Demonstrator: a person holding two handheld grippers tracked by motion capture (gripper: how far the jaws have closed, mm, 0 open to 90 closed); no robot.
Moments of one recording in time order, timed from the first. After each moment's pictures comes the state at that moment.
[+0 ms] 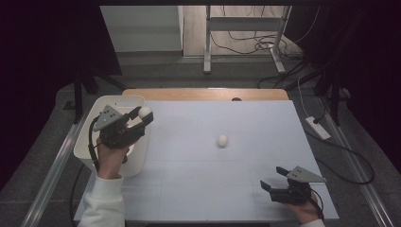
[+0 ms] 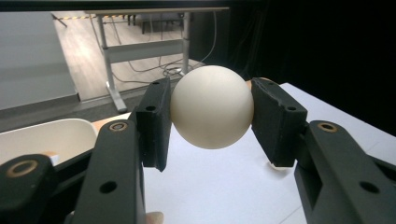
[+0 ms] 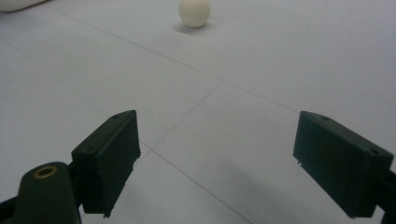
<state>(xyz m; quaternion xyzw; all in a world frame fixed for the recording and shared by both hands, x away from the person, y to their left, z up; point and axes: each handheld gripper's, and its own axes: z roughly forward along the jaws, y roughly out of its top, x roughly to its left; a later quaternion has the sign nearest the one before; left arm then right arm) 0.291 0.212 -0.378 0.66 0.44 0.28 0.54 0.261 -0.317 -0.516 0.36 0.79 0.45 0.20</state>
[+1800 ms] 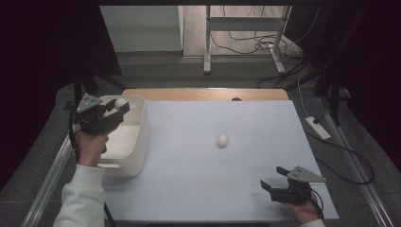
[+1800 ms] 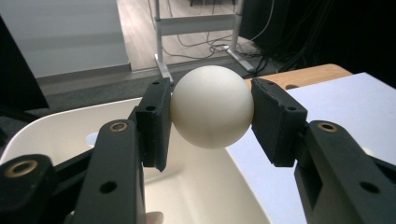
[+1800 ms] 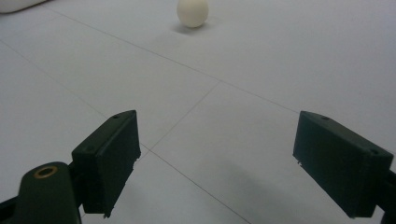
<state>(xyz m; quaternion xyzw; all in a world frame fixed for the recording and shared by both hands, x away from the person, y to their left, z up) 0.323 0.269 -0.378 0.65 0.52 0.30 0.47 0.262 -0.317 -0.516 0.37 0.79 0.45 0.20</state>
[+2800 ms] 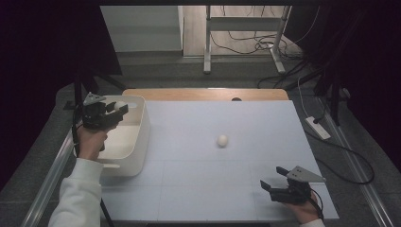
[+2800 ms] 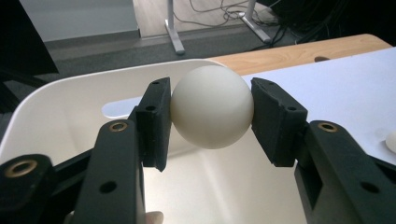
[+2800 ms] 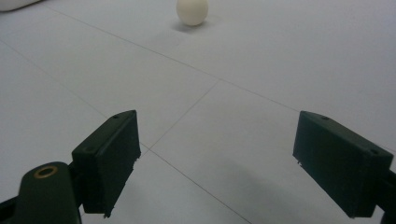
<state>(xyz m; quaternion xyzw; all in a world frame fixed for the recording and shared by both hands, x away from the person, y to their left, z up) 0.352 0.281 -0.399 0.67 0.55 0.26 0.41 0.263 -0.316 -0.517 0.37 0.79 0.45 0.19</state>
